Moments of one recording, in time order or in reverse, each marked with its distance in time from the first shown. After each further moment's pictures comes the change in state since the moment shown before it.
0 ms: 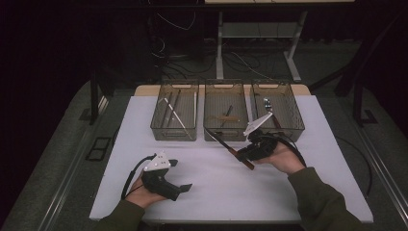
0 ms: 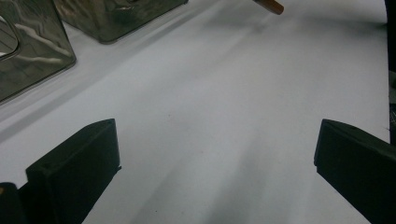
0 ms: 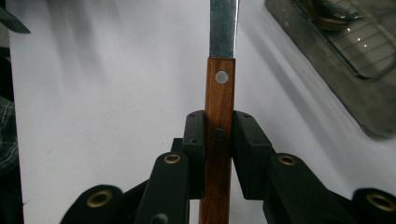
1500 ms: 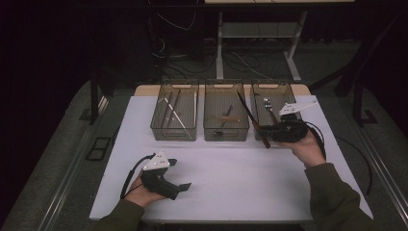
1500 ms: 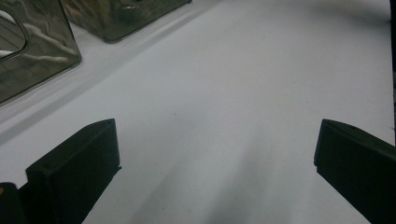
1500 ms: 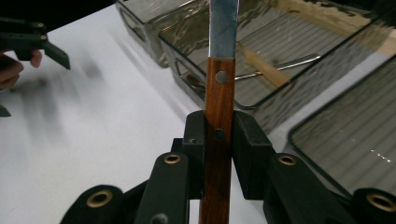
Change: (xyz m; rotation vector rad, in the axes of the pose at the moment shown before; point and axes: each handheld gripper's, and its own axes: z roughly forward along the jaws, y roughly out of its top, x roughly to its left) left arm 0.003 -0.001 0.000 0.000 0.005 -0.002; right arm -0.036 -0.026 -0.071 -0.332 -0.159 0.121
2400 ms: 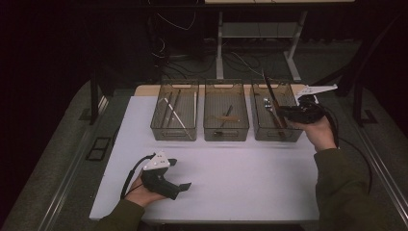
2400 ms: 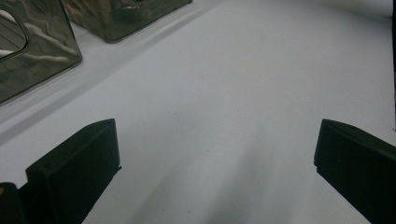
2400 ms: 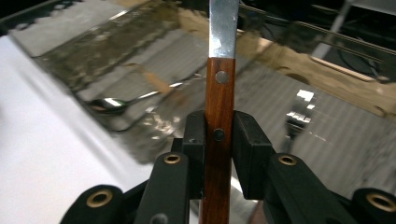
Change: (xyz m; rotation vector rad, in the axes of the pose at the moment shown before) left arm 0.000 0.000 0.000 -0.003 0.002 -0.005; right arm -0.059 0.015 -0.025 -0.039 -0.249 0.087
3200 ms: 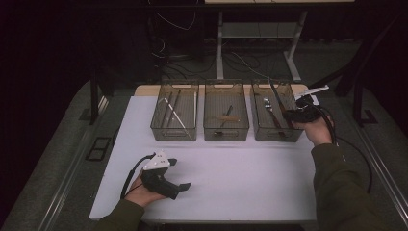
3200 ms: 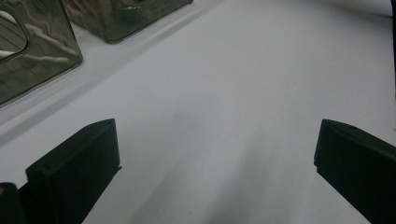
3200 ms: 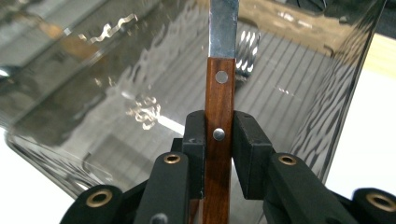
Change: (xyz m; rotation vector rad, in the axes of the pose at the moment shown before) left arm 0.000 0.000 0.001 -0.008 0.001 -0.008; right arm -0.033 -0.016 0.032 0.181 -0.163 0.048
